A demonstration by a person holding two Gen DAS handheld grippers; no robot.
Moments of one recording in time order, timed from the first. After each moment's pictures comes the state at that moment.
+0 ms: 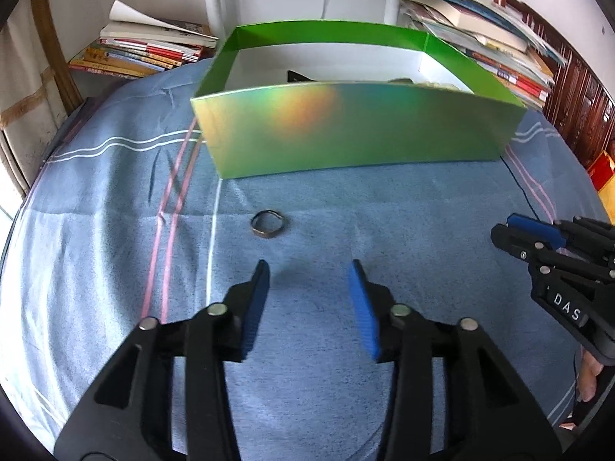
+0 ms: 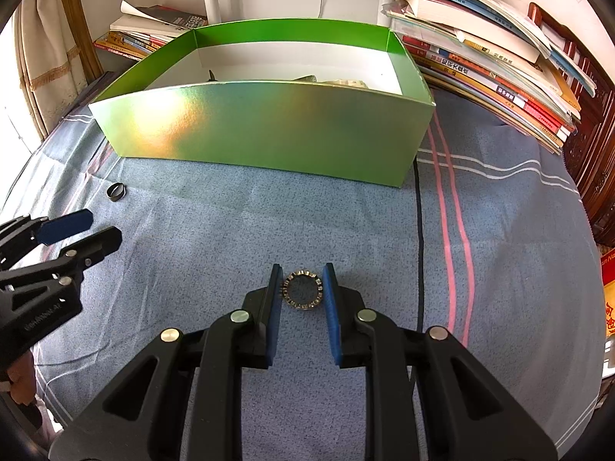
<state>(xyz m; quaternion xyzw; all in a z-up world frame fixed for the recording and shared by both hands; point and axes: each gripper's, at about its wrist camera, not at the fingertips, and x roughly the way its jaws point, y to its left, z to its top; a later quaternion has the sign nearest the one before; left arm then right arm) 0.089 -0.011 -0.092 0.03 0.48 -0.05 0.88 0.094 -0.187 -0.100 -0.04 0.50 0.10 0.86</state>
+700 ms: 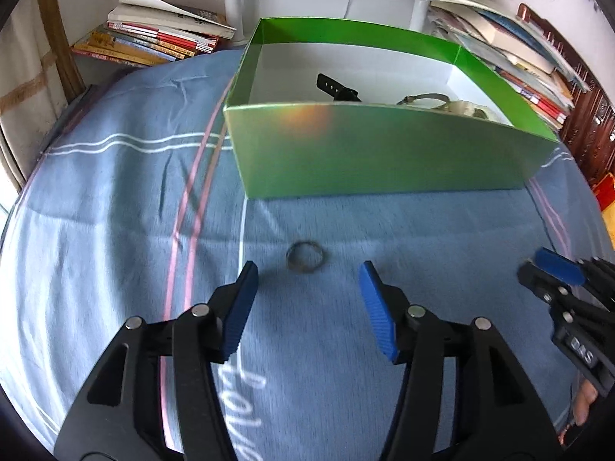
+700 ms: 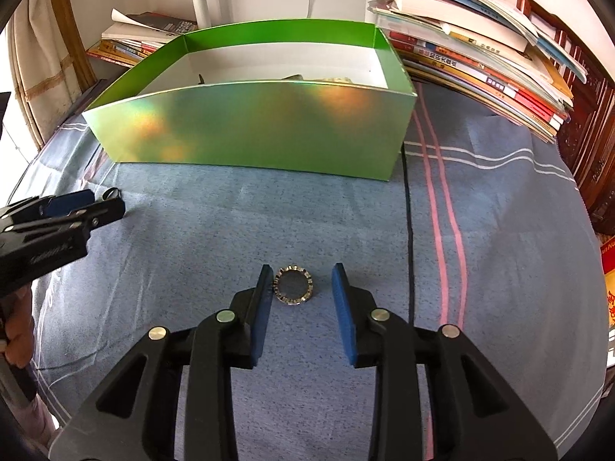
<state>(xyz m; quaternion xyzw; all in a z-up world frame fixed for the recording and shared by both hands) 0.124 0.005 -0.097 0.01 0.49 -0.03 0.87 0.091 -0.197 -0.100 -0.02 0.50 0.09 0.86</state>
